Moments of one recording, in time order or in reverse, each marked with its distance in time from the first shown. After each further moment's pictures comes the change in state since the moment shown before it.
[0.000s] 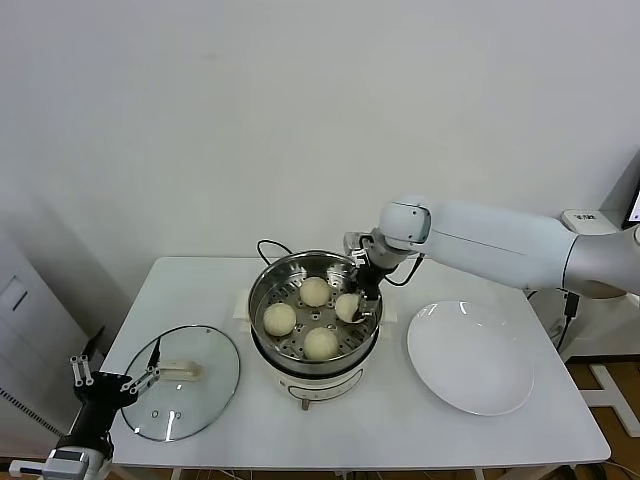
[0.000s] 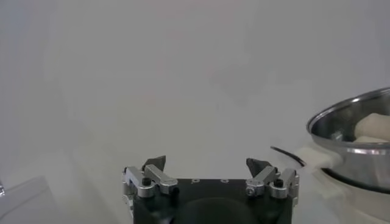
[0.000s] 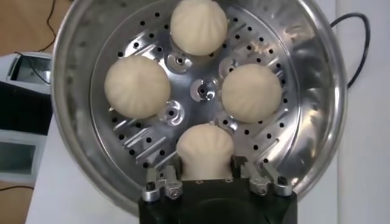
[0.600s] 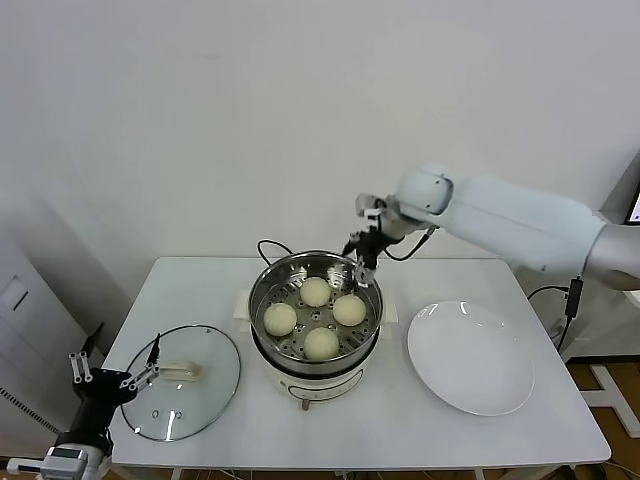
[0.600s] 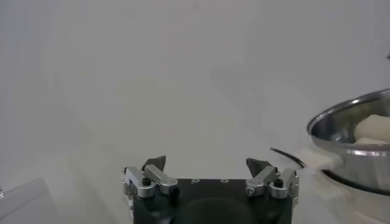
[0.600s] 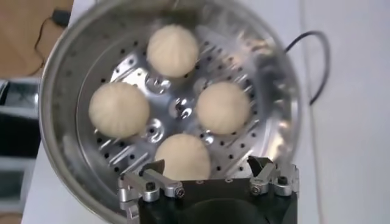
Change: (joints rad) left arm -0.005 0.005 0.000 -0.010 -0.008 0.000 -0.006; right arm -0.014 -0.104 0.181 -0.023 0.183 0.063 0.095
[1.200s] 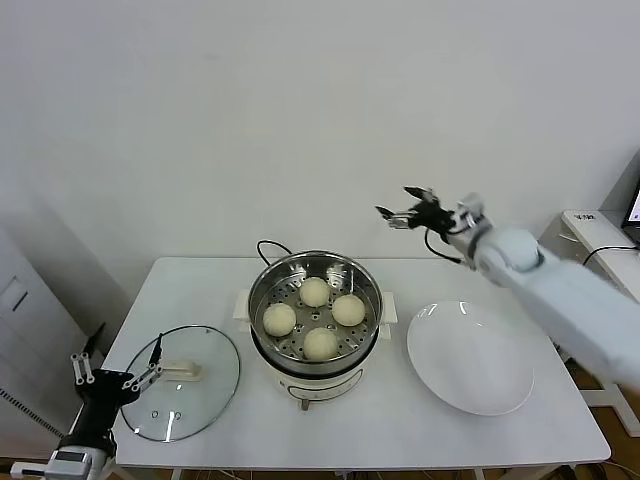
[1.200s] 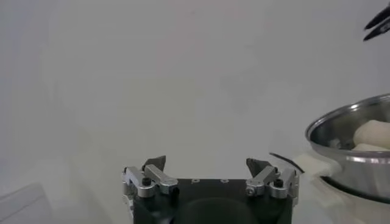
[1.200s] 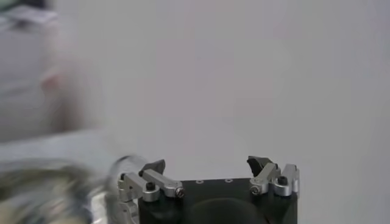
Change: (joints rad) left arm 0.009 -0.032 0.011 -0.011 0.030 -0.019 -0.008; right arm -0.801 -0.250 0.867 0.149 0.213 0.304 0.743
